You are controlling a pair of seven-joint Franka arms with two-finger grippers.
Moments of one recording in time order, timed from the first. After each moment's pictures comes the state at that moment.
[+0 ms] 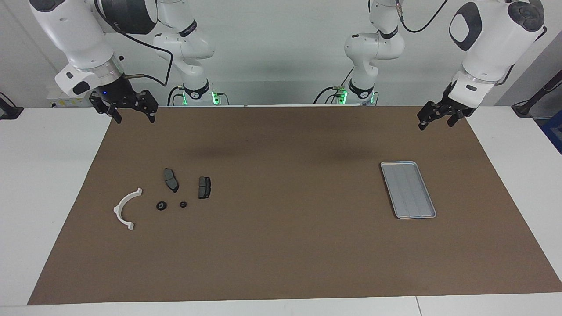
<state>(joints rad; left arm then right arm) -0.10 -0.04 0.07 -1.71 0.00 1.62 -0.08 -0.03 -0.07 -0.02 -1.72 0.01 1.64 -0.11</state>
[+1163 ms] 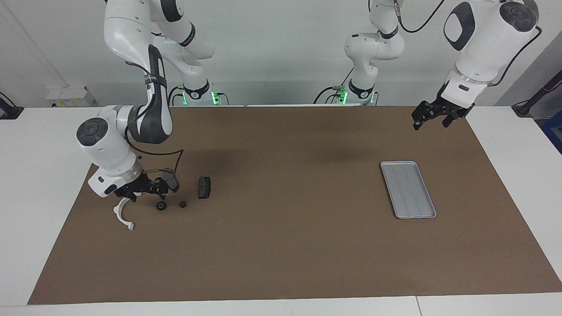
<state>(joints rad) -0.11 -0.04 0.06 -1.71 0.00 1.62 -0.08 -0.06 0.37 -0.02 -1.80 0.01 2.18 -0.14</state>
